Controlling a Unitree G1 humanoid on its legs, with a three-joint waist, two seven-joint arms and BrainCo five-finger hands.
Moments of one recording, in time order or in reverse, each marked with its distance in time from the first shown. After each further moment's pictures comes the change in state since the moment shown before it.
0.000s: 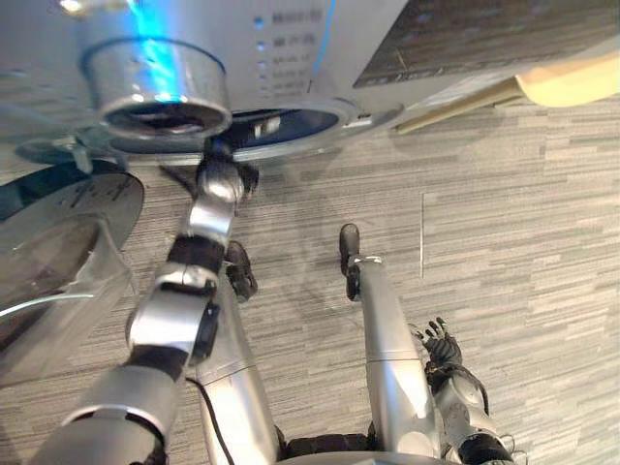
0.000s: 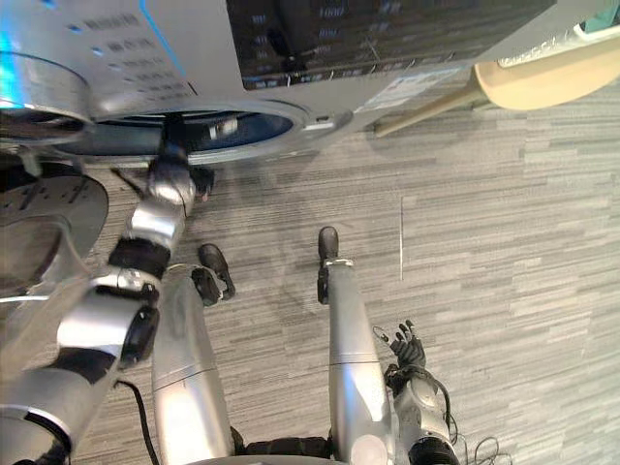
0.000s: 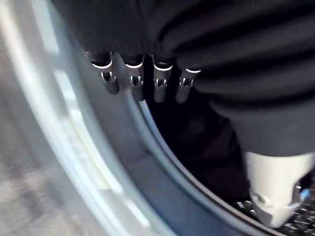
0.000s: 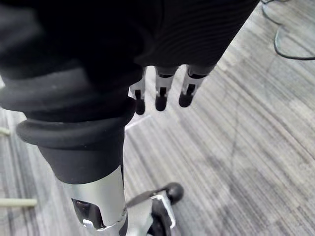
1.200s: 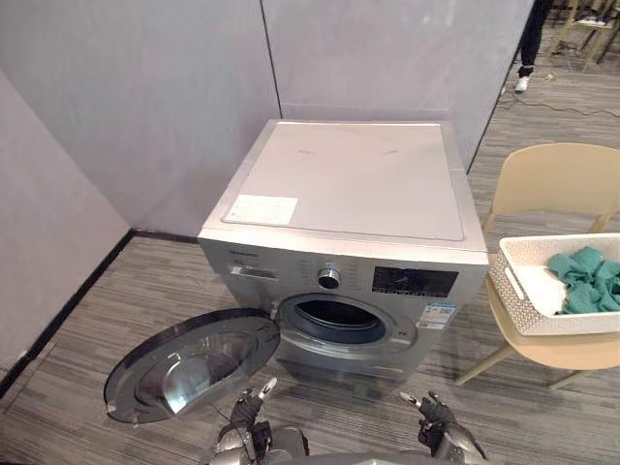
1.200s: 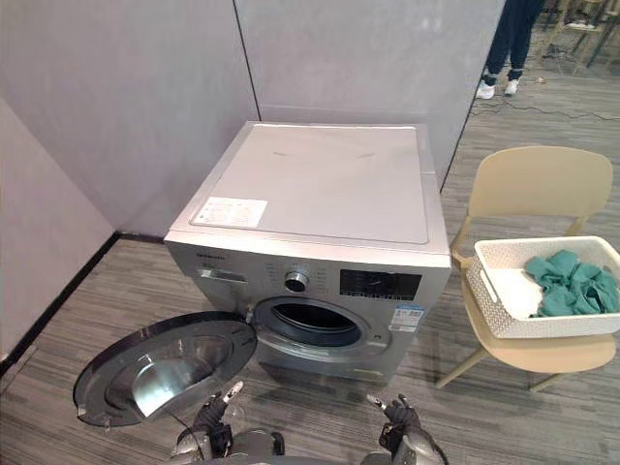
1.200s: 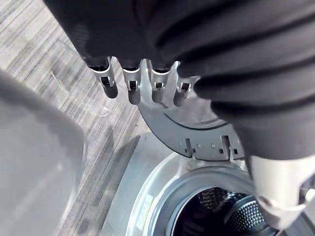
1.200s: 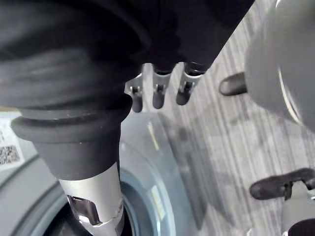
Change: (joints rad) left arm 0.935 -0.324 0.283 0.239 -0.112 -0.064 -0.179; right arm 0.019 0.071 -0.147 0.323 -0.205 0.111 0.050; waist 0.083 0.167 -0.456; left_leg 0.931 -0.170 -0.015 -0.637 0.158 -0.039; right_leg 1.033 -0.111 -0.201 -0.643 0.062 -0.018
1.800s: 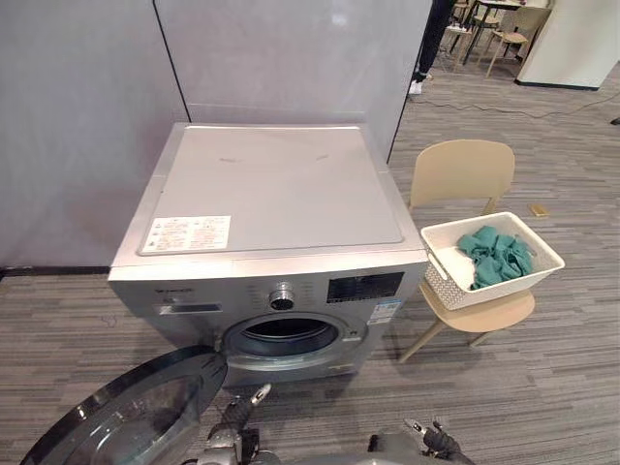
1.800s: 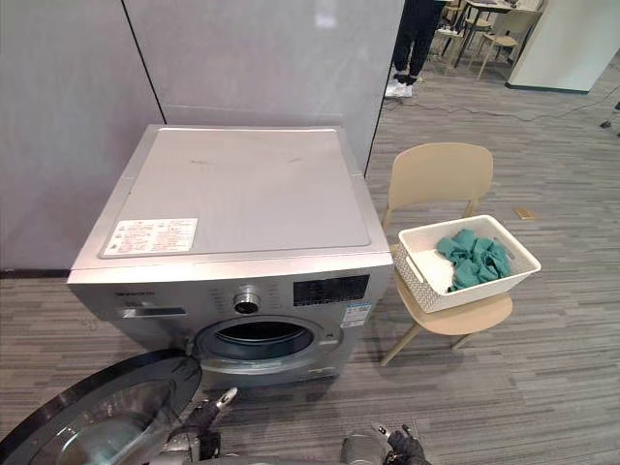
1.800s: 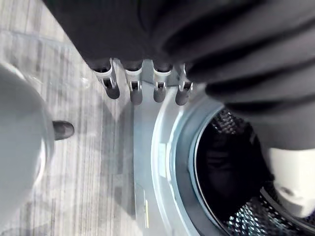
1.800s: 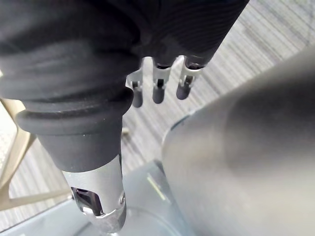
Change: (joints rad) left arm -0.069 0.054 -0.091 0.053 0.045 0.007 0.002; right arm 0.126 0.021 -0.100 -0.009 -0.017 0.006 0.017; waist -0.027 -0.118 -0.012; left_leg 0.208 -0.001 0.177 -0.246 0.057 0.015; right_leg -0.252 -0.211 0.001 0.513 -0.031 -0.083
